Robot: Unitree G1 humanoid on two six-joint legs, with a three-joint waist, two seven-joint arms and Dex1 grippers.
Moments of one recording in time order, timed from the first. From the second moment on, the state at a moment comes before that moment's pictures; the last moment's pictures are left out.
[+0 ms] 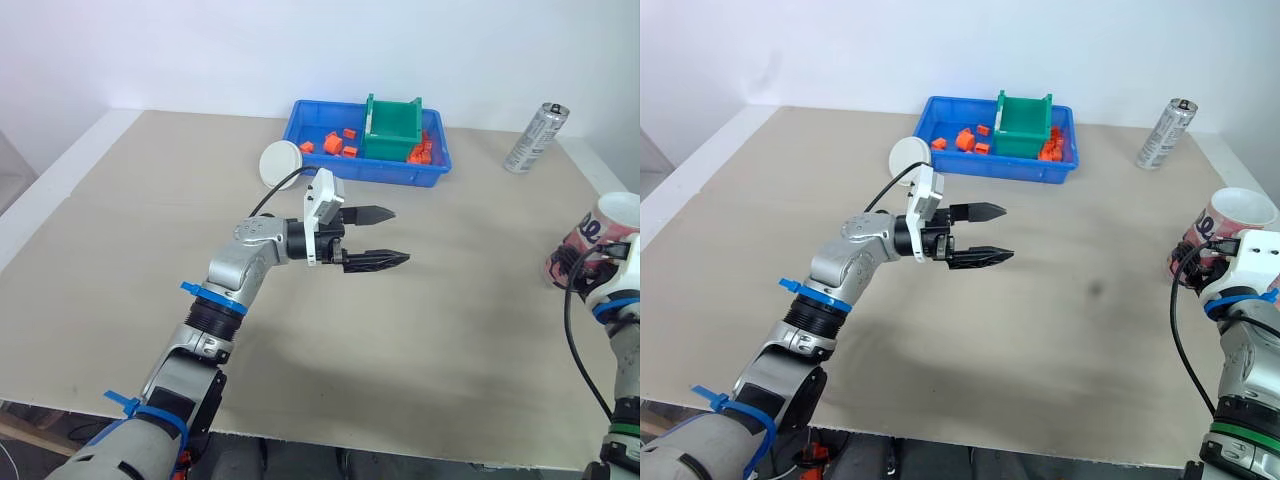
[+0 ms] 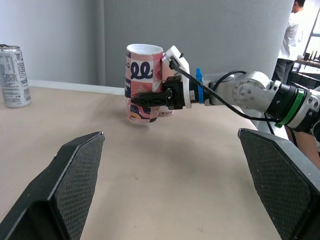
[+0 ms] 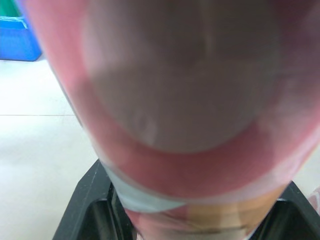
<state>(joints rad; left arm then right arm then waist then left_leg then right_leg) -0.86 0.11 -0.17 0.34 -0.42 0.30 -1.16 -0.28 -0.67 -0.59 0.27 0.31 0.35 0.39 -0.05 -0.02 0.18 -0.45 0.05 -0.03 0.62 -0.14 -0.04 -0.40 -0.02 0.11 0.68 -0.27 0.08</state>
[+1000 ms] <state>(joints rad) -0.73 0.31 -0.11 0.25 -0.42 0.42 -1.18 0.12 -0.80 -0.62 -0.08 0.53 0.64 0.69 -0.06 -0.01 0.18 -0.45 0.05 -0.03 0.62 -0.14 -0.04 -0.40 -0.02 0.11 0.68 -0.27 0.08</state>
